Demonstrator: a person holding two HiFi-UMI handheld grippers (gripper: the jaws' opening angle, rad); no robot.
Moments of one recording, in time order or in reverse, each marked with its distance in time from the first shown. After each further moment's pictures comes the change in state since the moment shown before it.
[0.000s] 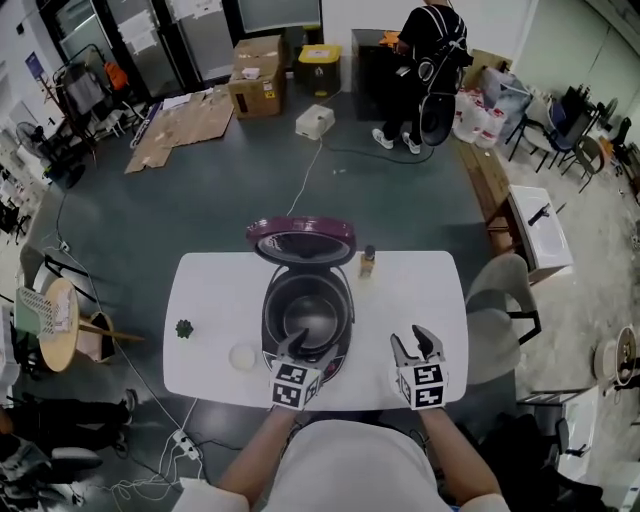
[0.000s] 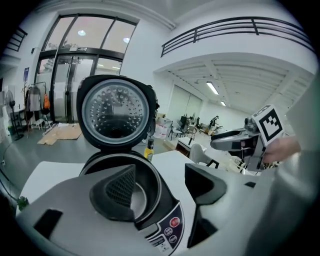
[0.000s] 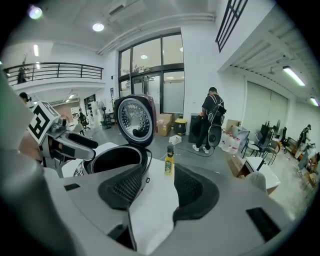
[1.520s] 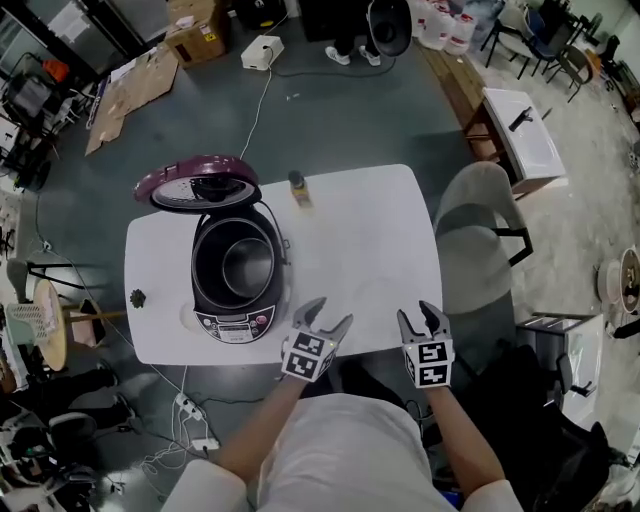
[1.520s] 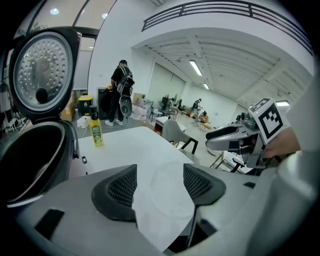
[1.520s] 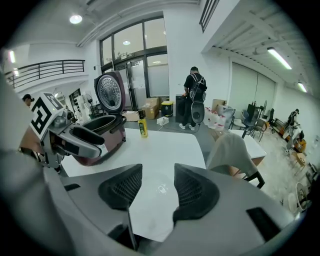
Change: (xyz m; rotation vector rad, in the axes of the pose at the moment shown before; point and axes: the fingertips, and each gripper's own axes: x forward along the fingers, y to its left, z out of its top) left arm 0.125 -0.183 -0.089 0.095 0.218 -0.195; right arm -0.072 -0.128 -0.174 0.124 0.176 -0.078
